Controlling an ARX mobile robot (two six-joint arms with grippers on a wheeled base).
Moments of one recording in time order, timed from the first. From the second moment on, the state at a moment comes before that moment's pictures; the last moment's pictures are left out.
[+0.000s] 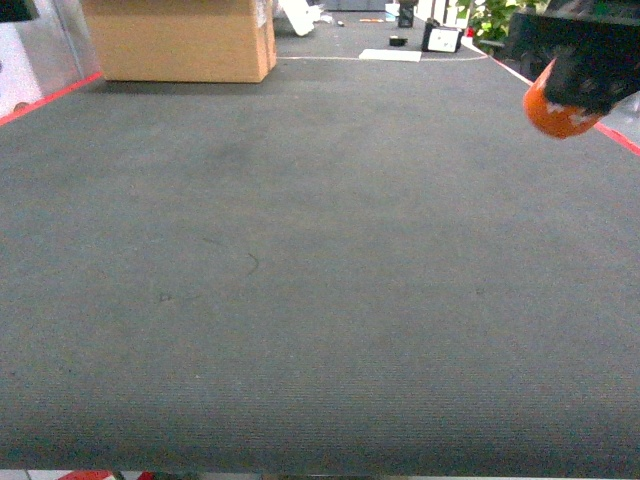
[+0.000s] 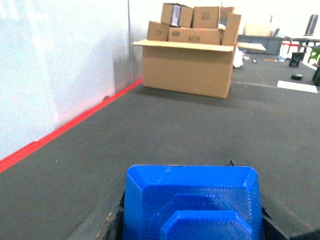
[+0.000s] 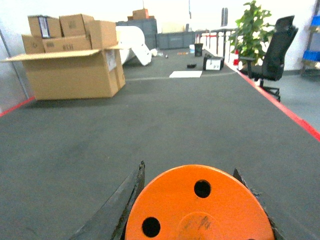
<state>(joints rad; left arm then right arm) -0.25 1.41 0.55 0.99 -0.55 0.02 0.41 1.49 0.58 0.99 0.39 0.09</state>
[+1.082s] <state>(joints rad) -0.11 0.69 0.10 0.58 -0.11 0.01 0.17 0.66 0.11 0.54 0.18 -0.01</state>
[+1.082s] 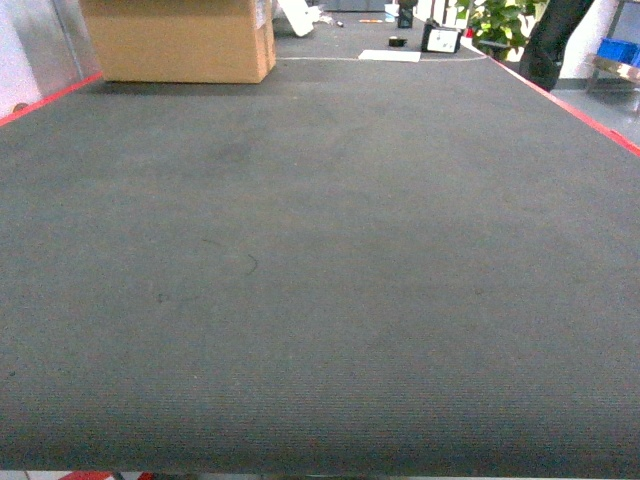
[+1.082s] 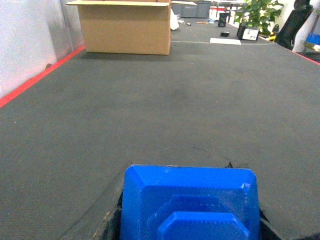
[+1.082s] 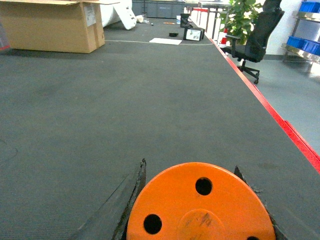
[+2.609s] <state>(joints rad) 0.00 0.01 0.01 -0.01 0.00 0.00 0.00 0.01 0.02 0.01 0.00 -0.01</state>
